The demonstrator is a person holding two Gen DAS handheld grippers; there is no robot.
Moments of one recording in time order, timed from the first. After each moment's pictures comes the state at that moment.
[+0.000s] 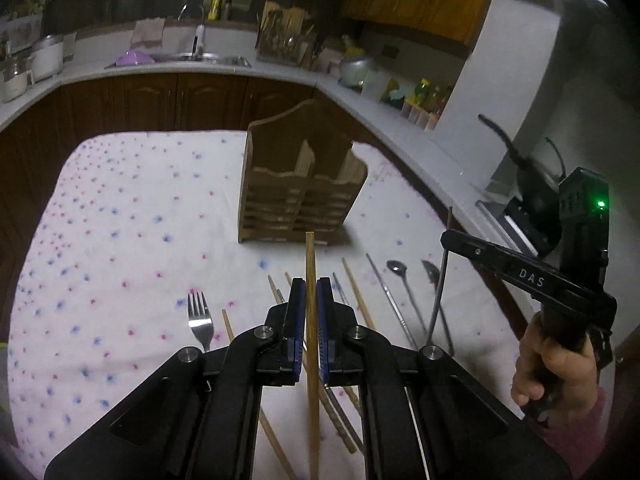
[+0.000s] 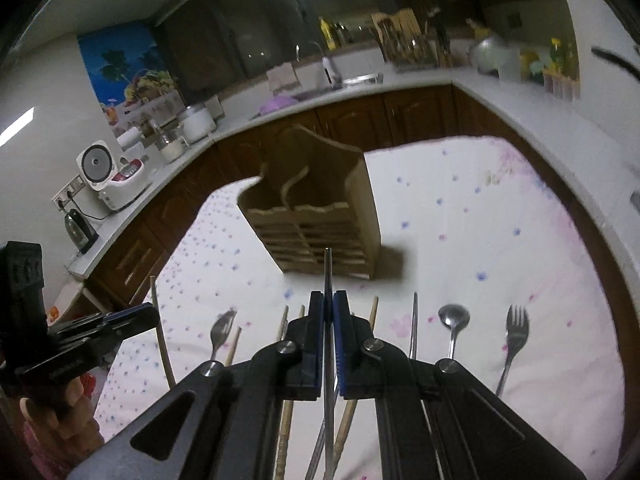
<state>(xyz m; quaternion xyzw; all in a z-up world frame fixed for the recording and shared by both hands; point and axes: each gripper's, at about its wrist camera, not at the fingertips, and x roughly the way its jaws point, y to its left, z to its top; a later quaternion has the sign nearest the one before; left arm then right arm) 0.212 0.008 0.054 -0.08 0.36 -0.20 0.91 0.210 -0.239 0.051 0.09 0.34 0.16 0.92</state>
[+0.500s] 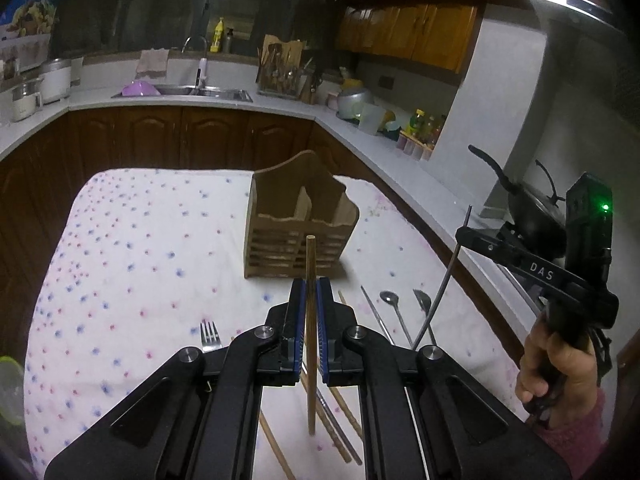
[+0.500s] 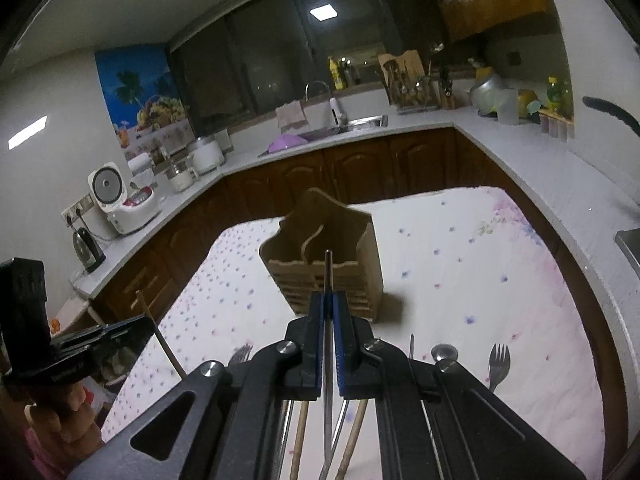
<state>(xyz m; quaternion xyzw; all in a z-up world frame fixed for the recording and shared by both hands) 0.198 0.018 0.087 -0.08 0.31 -0.19 0.93 0.198 -0.247 0.090 0.10 0.28 0.16 0.94</state>
